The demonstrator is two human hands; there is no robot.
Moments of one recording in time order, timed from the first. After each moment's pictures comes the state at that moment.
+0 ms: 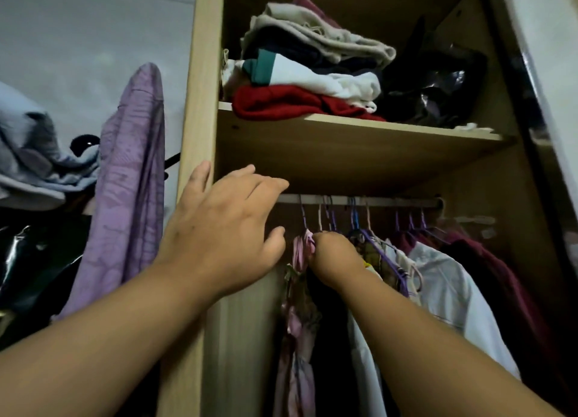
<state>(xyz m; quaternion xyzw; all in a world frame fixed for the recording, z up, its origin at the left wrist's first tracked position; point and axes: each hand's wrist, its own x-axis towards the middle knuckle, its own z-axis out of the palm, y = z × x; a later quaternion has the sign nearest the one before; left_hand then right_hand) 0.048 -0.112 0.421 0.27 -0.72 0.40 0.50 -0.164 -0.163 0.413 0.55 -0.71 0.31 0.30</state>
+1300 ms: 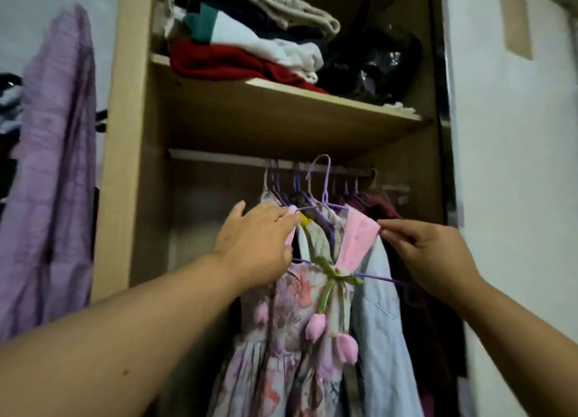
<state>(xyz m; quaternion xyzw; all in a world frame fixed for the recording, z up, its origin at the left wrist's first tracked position) -0.055 -0.076 0.363 0.25 -0.87 0.28 0.33 -0.252 0.075 0.338 0.49 -0.66 0.42 0.39</state>
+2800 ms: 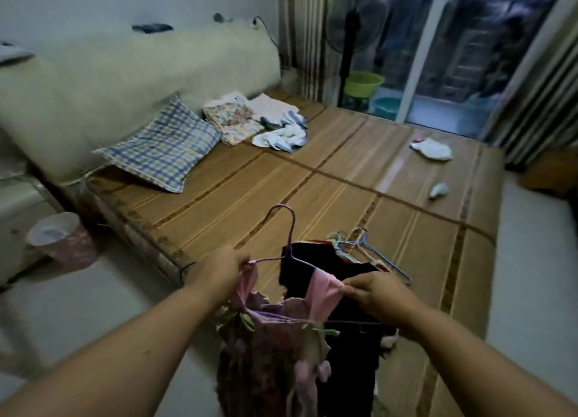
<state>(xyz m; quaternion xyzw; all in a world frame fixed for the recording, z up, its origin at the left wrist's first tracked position) 0.114 0.300 -0.094 -0.63 -0.76 -0.05 -0.11 0.396 0.365 -0.092 -0.47 -0.82 0.32 0.01</state>
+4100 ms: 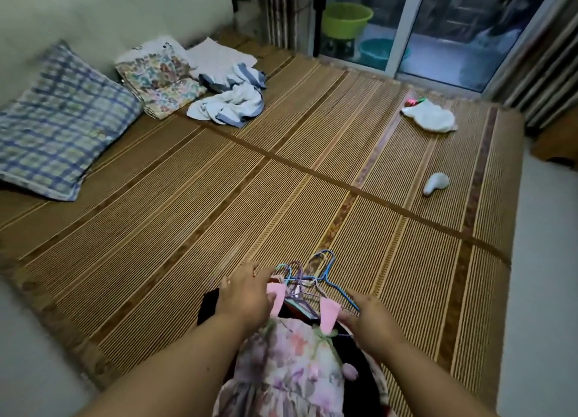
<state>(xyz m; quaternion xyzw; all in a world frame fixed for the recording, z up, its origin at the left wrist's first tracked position) 0.257 0.679 -0.286 -0.59 -0.78 0.03 -0.22 0.488 0.711 -0.311 -0.63 -0.68 0.37 -0.05</state>
